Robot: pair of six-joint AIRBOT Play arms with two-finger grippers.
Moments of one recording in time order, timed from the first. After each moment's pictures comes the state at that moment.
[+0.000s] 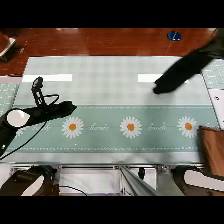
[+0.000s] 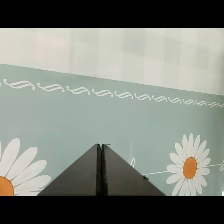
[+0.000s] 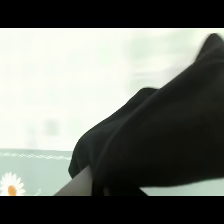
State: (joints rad) left arm -0.19 -0.82 0.54 0.94 -0.69 -1.58; right arm -0.34 -1.38 1.86 -1.00 1.63 1.65
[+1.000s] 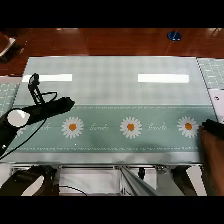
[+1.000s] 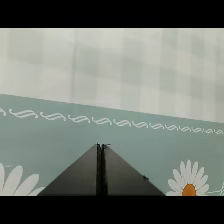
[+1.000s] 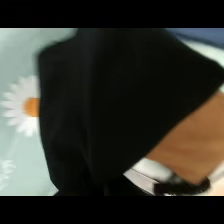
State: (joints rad) left arm -0.19 -0.82 0.54 0.94 -0.58 -1.58; right arm -1.13 -0.80 1.31 -1.56 1.85 1.64
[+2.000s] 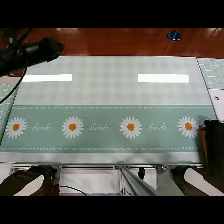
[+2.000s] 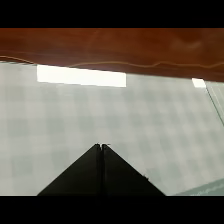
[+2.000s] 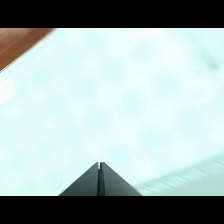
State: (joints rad) left arm -0.18 -1.11 1.26 0.96 -0.71 -1.46; right arm -0.39 -1.18 1.46 -1.15 1.21 1.56
